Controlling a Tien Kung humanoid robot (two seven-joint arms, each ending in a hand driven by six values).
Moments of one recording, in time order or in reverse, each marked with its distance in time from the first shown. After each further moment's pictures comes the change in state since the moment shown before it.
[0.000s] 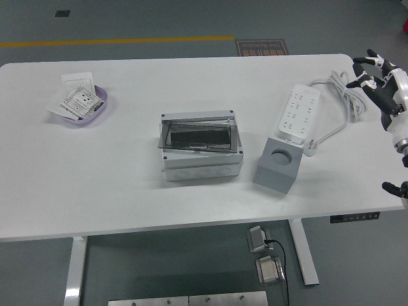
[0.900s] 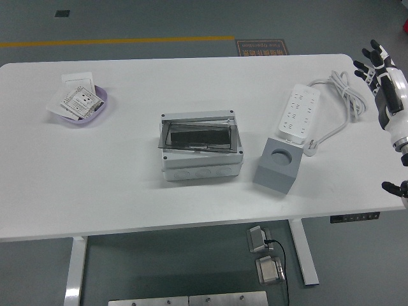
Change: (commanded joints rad) left arm 0.003 -0.004 -0.014 0.000 0.014 -0.002 0.000; right arm 0.006 0.004 0.005 0.002 0.002 0.010 0.013
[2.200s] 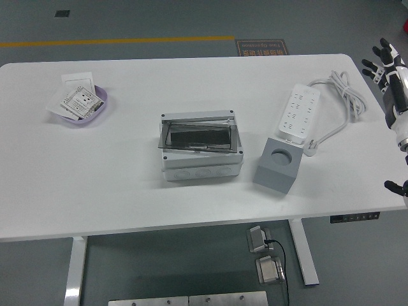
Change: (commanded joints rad) left arm 0.000 -0.003 -0.022 0.000 0.023 -0.005 0.005; right arm -0.003 -0.002 0.015 -0.009 0.007 -0.044 0.021
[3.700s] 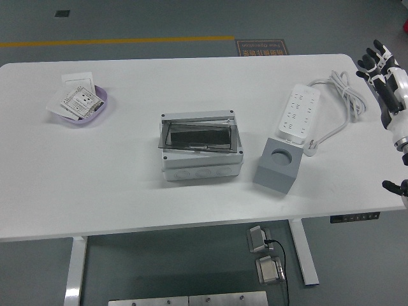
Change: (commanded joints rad) left arm -0.003 0.006 0.014 0.000 -0.008 -0.001 -0.001; right arm 0.009 -0.004 -0.019 -0.007 0.003 0.019 -0.014
